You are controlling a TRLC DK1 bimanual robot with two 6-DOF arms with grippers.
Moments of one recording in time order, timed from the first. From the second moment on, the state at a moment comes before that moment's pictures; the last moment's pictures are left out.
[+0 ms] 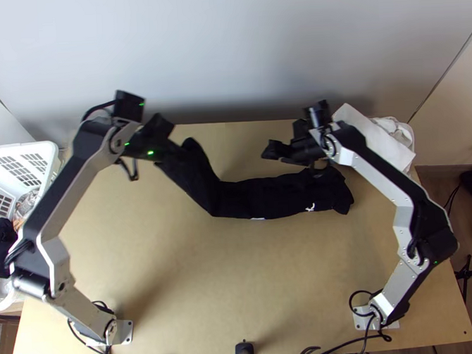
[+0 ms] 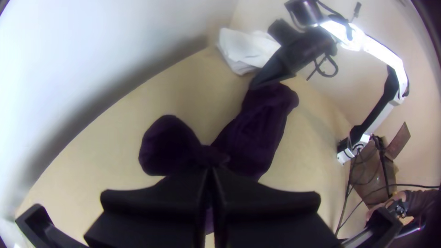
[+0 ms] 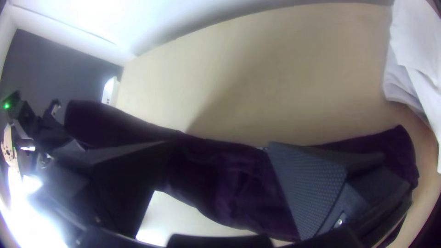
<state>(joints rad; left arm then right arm) -0.32 1.75 1.82 -0.97 0.49 0.34 0.37 1.84 1.56 -0.62 -0.43 0.47</state>
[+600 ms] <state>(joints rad) -0.63 2.03 2.24 -0.88 0.47 0.28 0.14 1.68 1.27 -0.52 -0.44 0.46</state>
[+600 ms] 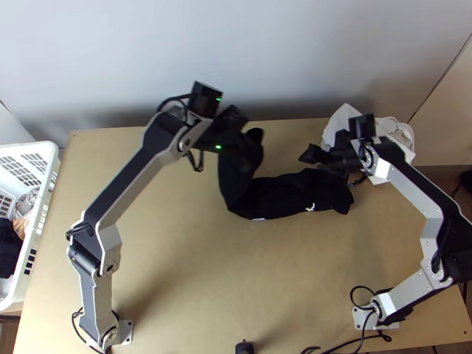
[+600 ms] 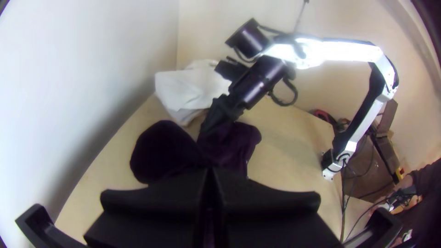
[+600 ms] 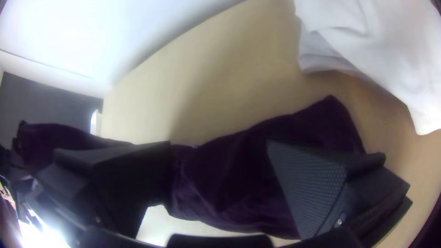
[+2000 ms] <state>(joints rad) -0.87 2.47 2.28 -0.23 0.52 0.10 -0.20 0.96 0.67 -0.19 -0.16 0.23</state>
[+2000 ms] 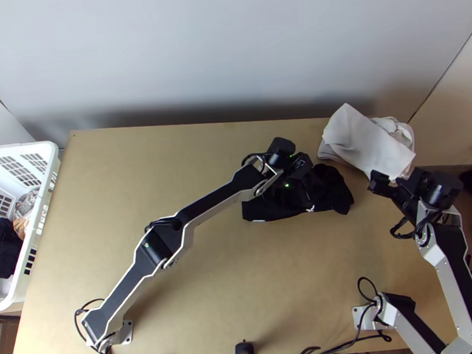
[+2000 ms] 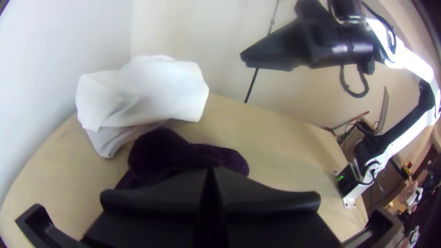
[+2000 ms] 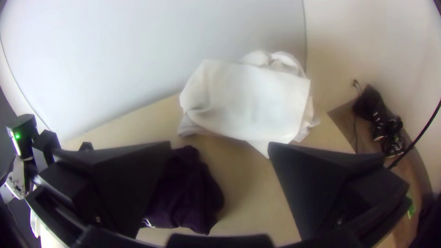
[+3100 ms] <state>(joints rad) -0.73 2.38 2.29 -0.30 0.44 -0.05 -0.02 1.04 0.61 -0.15 -0.16 0.25</state>
